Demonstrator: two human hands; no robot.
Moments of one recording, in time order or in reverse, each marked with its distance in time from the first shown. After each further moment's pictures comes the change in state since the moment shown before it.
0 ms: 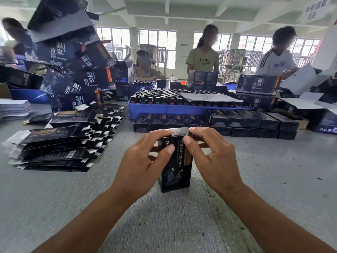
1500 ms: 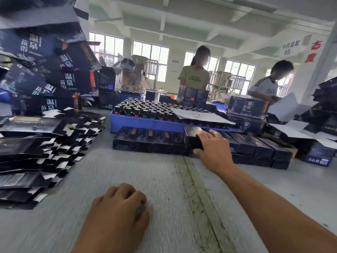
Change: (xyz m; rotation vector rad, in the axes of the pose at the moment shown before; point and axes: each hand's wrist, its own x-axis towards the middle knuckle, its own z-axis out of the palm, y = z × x) left_hand 0.005 -0.052 0.017 0.768 -0.327 -0.267; right_hand 0.113 0.151 0.023 -0.882 -0.471 0.191
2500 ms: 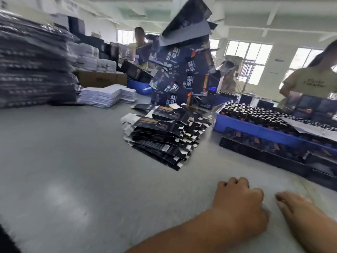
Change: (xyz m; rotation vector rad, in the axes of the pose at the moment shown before) left_hand -0.003 -0.003 -0.011 -0.069 -0.149 -0.034; right_hand -0.088 -0.074 0.044 0.202 -0.413 -0.063
